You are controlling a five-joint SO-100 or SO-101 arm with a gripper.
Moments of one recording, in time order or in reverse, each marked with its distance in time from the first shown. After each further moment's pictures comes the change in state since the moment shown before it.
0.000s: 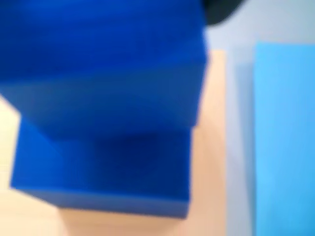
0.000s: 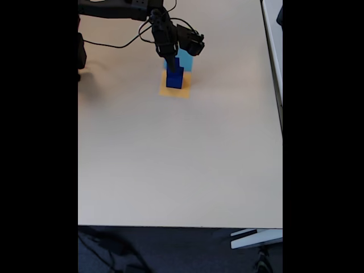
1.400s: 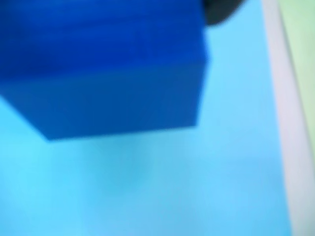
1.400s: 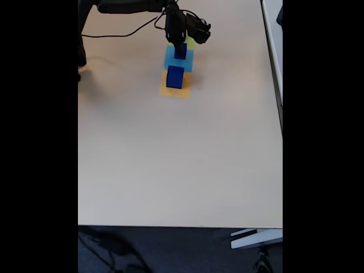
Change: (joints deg) arm -14.0 -18.0 -11.0 -6.3 19.2
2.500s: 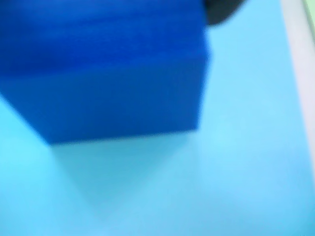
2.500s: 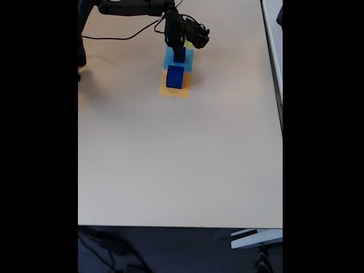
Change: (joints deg) arm -0.1 -0.8 3.3 -2.6 2.3
